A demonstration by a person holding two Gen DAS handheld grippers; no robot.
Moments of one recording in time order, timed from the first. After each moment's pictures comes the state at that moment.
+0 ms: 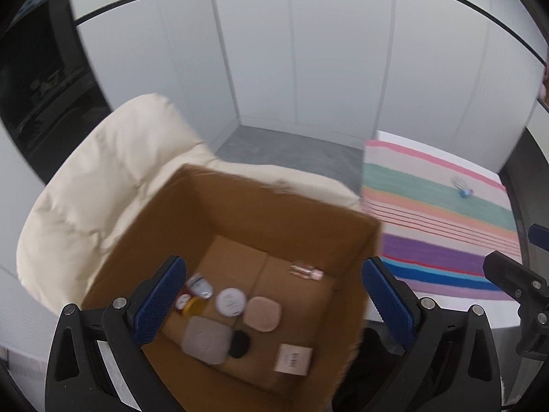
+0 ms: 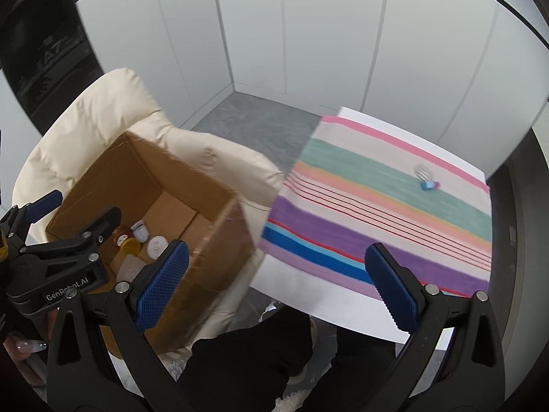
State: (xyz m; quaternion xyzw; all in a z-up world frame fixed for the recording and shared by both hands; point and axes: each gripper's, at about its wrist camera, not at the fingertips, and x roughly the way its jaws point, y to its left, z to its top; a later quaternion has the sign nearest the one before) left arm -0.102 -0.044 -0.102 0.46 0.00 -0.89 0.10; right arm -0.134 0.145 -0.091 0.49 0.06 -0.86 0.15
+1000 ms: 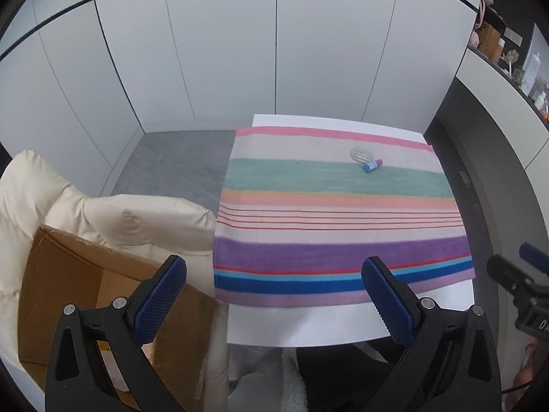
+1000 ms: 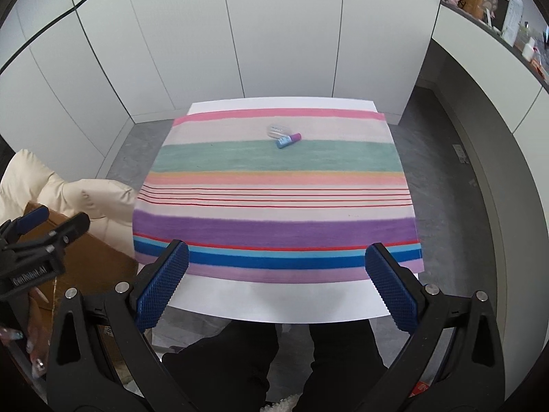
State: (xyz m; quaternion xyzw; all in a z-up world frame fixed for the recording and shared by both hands) left arm -0.186 0.137 -0.124 0.49 -0.03 -0.87 -0.06; right arm -0.140 0.381 -0.115 0.50 -0.05 -0.86 -0.03
